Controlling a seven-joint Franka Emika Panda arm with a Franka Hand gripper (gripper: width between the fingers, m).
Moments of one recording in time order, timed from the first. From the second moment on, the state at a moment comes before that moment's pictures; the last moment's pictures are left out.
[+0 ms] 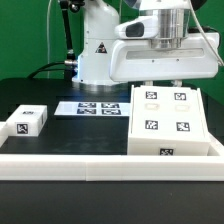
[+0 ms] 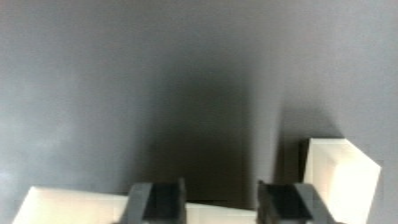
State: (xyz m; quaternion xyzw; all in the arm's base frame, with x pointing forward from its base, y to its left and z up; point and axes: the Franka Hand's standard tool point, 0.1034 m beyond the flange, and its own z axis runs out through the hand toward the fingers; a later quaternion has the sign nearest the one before) arm 0.487 0.090 0.066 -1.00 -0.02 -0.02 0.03
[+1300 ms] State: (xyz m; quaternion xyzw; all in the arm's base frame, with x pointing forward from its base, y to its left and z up) arm 0.508 0.081 0.100 -1.00 -0.05 0.00 0.02
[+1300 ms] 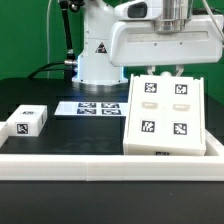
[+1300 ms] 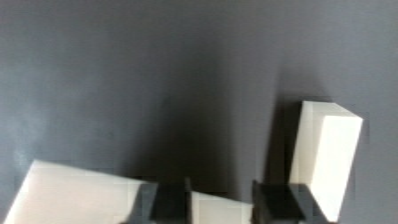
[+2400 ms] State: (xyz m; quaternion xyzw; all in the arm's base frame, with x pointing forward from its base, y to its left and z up) arm 0.540 0.081 0.136 -1.00 -0.08 0.01 0.02
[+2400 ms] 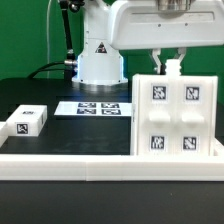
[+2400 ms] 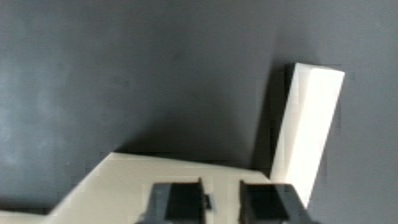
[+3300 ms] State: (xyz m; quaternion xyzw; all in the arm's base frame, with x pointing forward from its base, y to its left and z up) arm 0.546 0.081 0.139 -1.00 -0.08 0.01 0.02
